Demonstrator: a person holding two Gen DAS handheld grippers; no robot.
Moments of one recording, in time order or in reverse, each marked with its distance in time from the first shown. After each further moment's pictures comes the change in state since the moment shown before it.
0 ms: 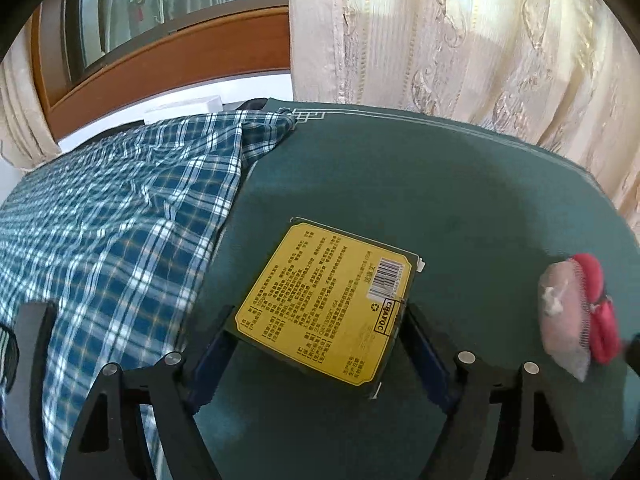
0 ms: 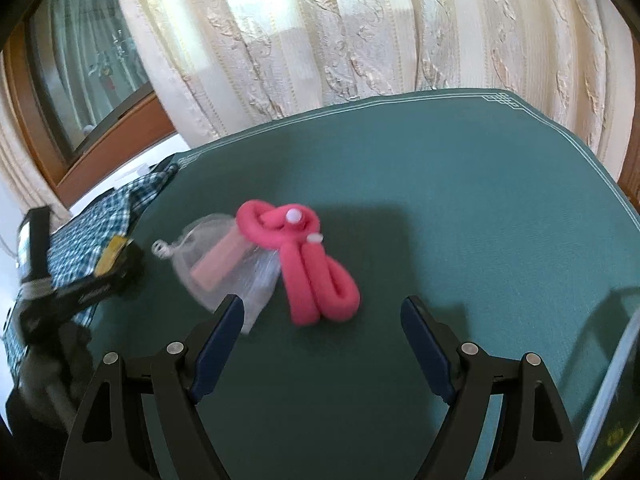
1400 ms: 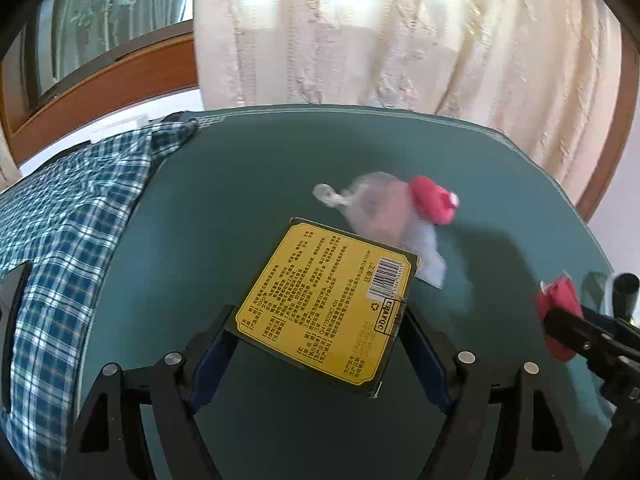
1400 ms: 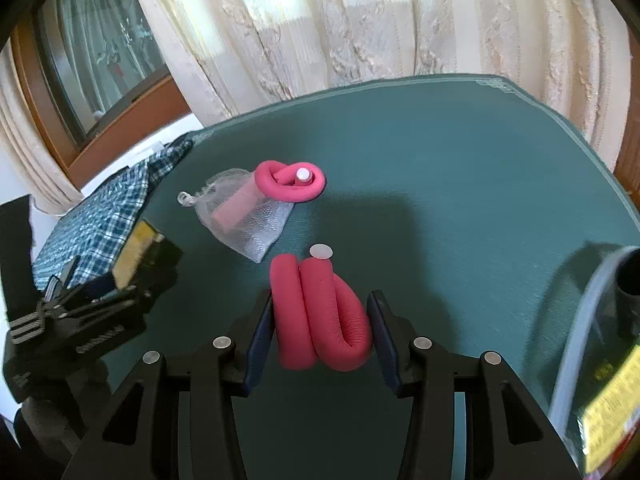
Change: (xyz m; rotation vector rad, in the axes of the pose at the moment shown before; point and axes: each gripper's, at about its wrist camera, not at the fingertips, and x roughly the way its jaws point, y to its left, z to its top) left arm -0.066 -0.088 -0.062 0.132 -0.016 -0.167; right arm -0.059 -0.008 -0.042 -0.011 0.033 0.031
